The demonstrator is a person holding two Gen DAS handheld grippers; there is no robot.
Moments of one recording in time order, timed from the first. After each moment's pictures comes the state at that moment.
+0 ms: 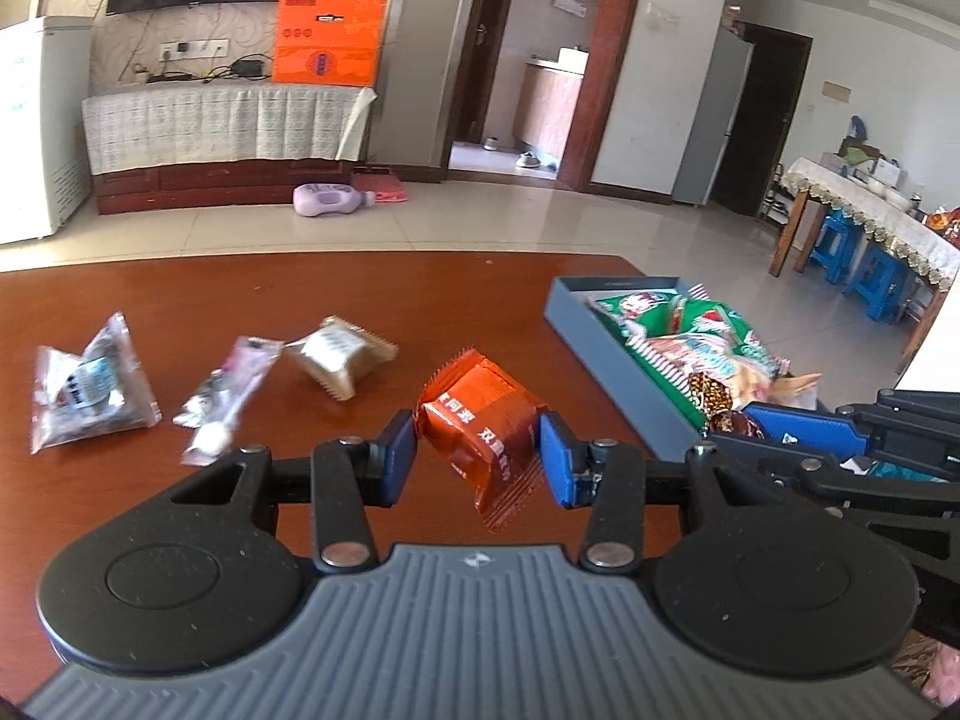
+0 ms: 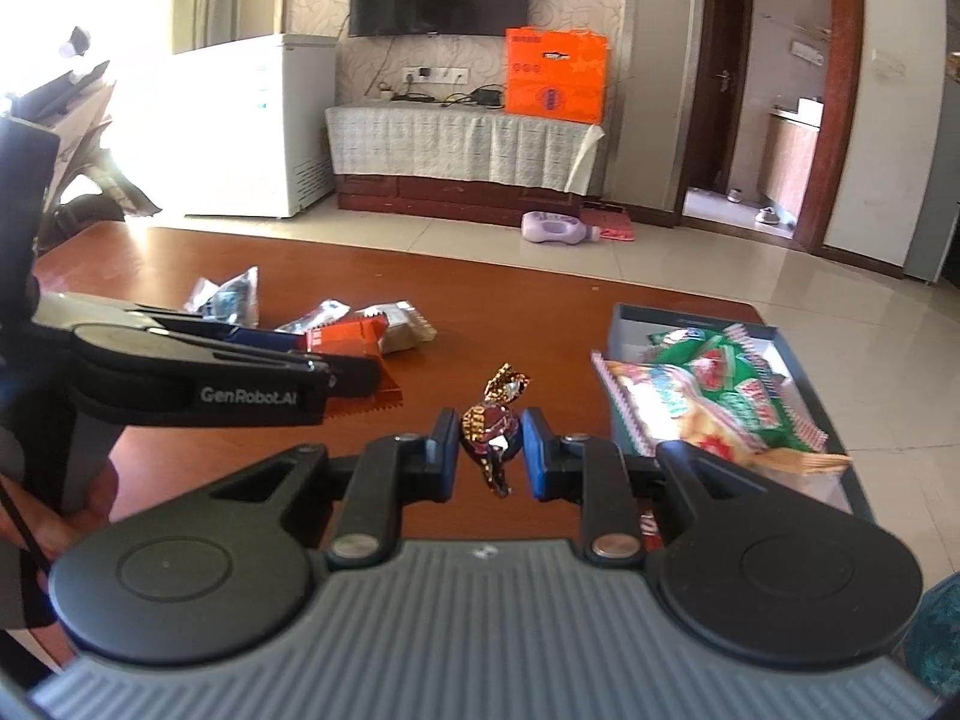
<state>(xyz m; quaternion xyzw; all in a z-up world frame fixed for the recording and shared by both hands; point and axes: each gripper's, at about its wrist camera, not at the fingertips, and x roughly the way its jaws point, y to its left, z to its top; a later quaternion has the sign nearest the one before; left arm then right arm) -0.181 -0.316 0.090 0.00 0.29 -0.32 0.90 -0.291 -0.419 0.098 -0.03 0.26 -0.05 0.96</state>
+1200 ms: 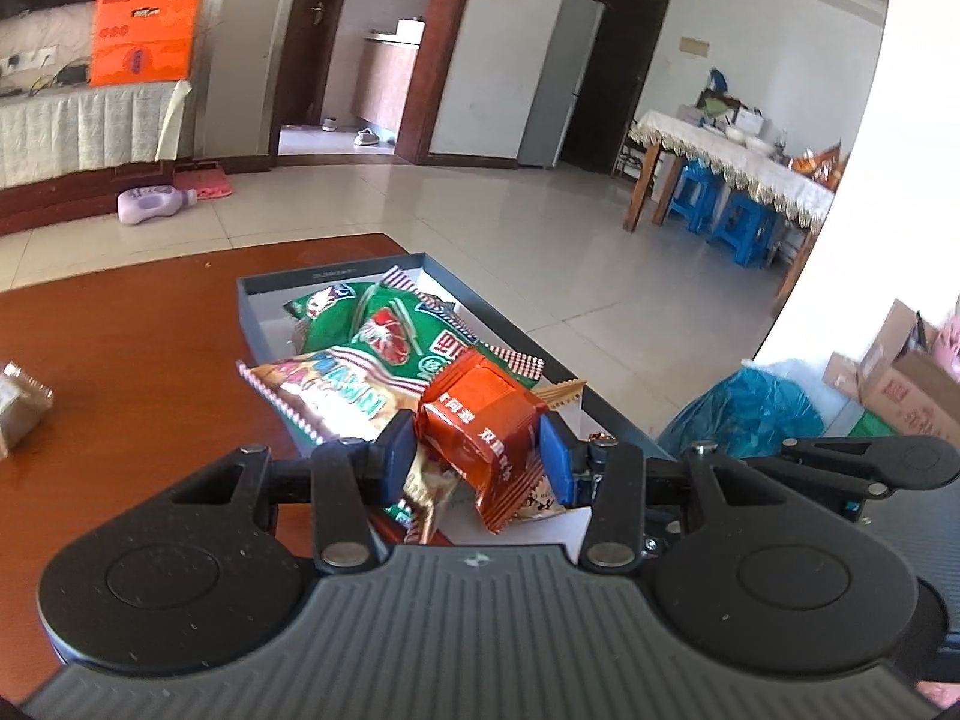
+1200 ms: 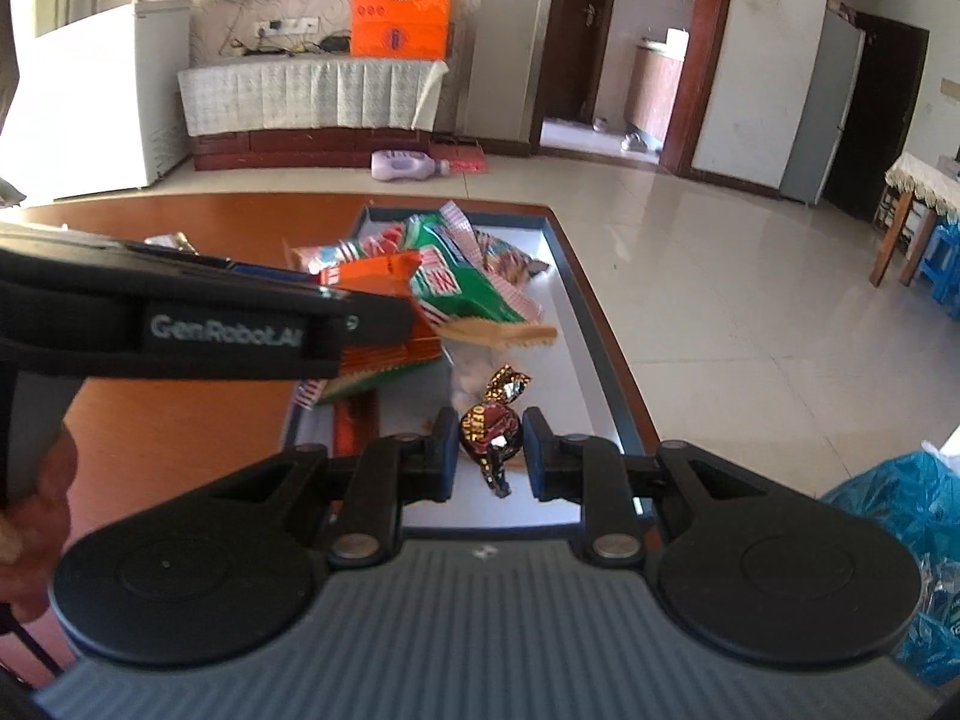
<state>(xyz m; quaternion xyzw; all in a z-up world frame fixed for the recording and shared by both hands) -0.211 -0.484 0.088 0.03 0.29 -0.46 0.84 -0.329 -0.527 0.071 0.00 0.32 -0.18 0.93</state>
